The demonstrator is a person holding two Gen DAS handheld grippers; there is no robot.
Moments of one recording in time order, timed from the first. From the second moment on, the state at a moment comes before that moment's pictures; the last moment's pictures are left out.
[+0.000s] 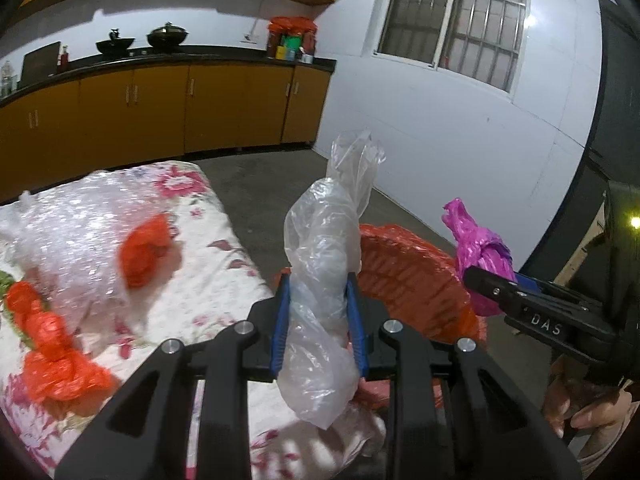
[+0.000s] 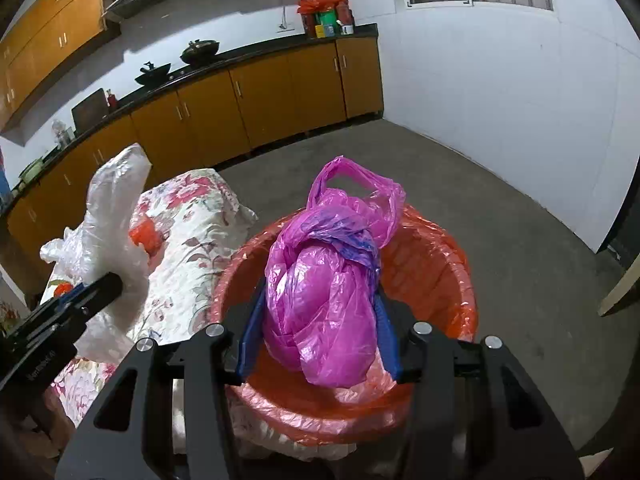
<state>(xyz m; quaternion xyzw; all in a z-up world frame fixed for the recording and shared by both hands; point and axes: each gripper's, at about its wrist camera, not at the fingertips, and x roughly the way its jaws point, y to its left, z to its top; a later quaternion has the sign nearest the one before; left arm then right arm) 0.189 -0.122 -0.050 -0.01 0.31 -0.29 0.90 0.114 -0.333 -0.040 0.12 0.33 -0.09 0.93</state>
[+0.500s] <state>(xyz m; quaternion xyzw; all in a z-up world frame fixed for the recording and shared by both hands) 0.208 -0.174 -0.071 -0.01 0.34 -0.33 0.88 0.108 -0.364 -0.038 0.16 0.30 -0.11 0.93</state>
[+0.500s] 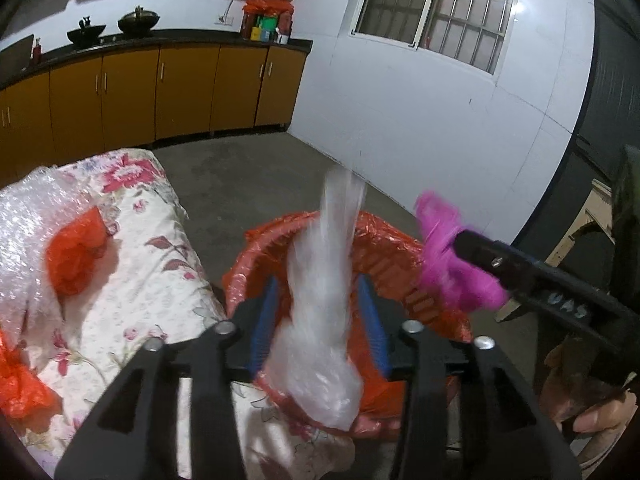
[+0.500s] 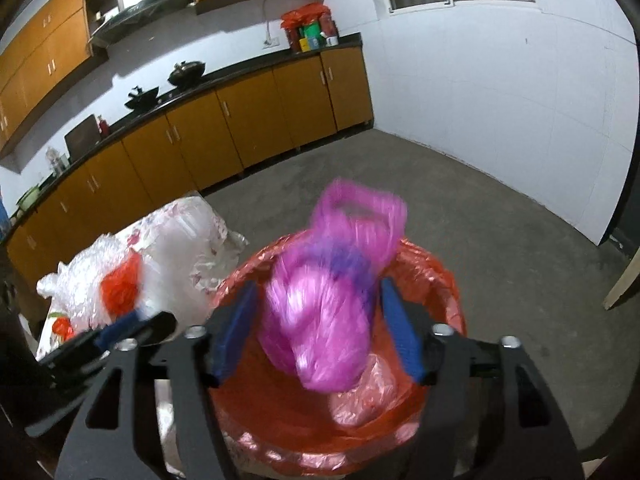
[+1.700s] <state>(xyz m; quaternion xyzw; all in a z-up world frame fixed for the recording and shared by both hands) 0.181 0.120 -0.081 -0.04 0.31 0.04 0.95 0.202 -0.118 -0.023 0.04 0.32 0.14 0.94</state>
